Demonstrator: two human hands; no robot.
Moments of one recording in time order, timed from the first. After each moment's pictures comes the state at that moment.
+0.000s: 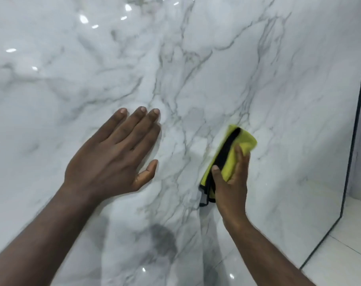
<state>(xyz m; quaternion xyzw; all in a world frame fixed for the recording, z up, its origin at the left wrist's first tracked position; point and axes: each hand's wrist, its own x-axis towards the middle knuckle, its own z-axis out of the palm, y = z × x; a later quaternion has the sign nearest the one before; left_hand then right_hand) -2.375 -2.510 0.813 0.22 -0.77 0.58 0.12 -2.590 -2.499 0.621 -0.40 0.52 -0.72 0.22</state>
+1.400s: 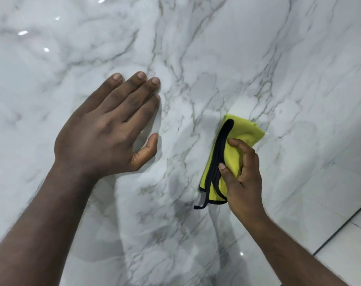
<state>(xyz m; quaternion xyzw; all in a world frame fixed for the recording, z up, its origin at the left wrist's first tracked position) -2.375 -2.512 0.811 0.19 -0.79 0.55 0.17 -2.583 -2.498 0.578 -0.45 0.47 -0.73 0.22</state>
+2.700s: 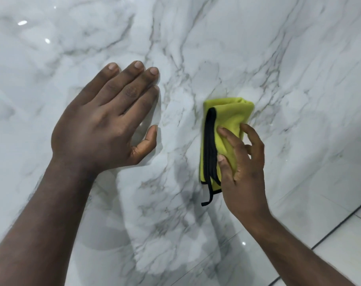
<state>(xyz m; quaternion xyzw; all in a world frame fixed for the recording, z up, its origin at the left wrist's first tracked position) -2.376 -2.510 0.810 0.21 -0.79 0.55 0.17 -2.582 -2.485 0.599 -0.53 0.48 -0.69 0.13</state>
